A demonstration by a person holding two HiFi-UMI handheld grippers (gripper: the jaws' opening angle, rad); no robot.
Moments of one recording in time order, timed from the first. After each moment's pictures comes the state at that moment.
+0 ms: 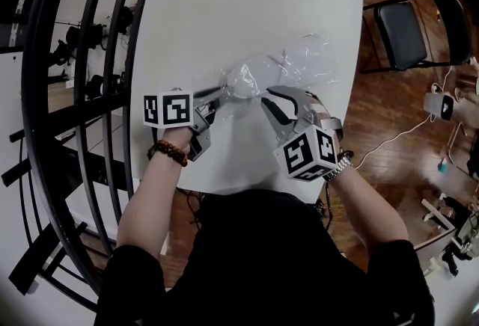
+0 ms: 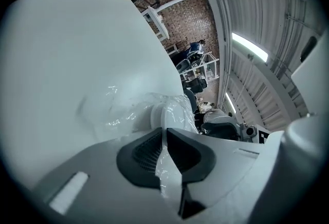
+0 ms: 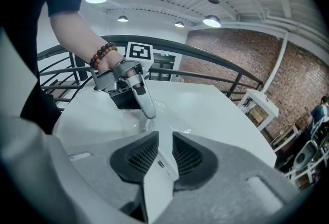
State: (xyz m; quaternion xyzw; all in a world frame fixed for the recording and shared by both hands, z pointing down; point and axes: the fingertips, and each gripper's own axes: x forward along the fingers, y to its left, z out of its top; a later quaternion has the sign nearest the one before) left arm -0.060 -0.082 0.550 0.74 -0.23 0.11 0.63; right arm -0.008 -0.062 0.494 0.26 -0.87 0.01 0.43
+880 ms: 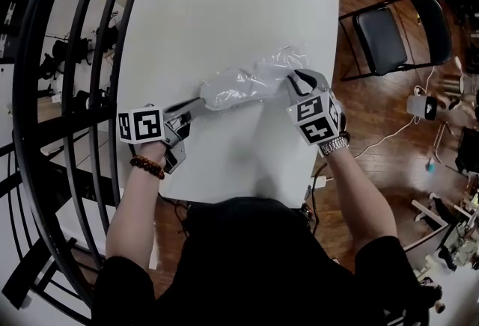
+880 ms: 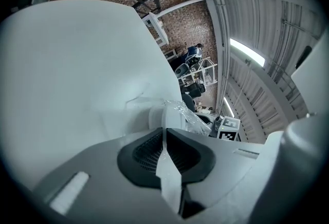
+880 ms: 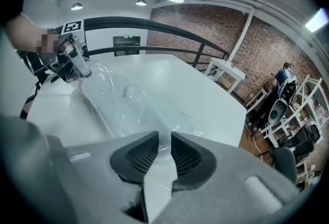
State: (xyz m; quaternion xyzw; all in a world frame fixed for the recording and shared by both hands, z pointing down) left arm -0.087 -0.085 0.542 0.74 -0.23 0.08 0.63; right arm 0.122 -0.130 0.541 0.41 -0.76 0.11 0.48
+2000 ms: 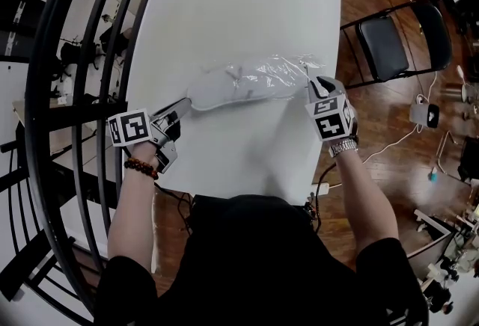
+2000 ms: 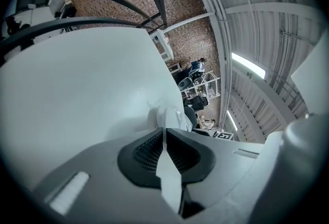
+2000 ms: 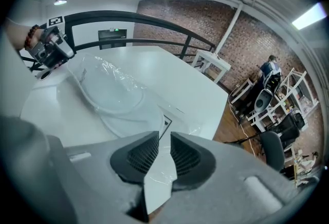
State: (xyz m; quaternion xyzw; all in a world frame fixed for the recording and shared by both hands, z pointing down) left arm -0.143 -0.087 0.529 0.72 -0.29 0.03 0.63; right arm 0.179 -0.120 0.540 0.47 -0.71 0.14 0.50
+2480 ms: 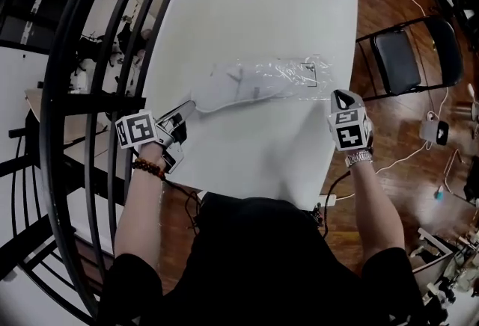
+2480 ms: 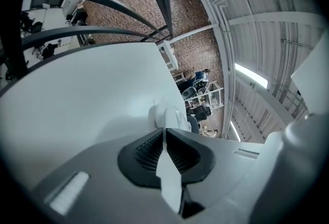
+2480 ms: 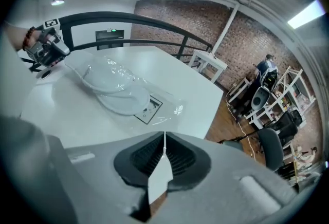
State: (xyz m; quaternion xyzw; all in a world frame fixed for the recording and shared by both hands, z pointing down) left arm -0.188 -0.073 0.523 0.70 -0.34 -0.02 0.63; right arm 0.189 -0.105 0.530 0.49 -0.71 0.14 0.49
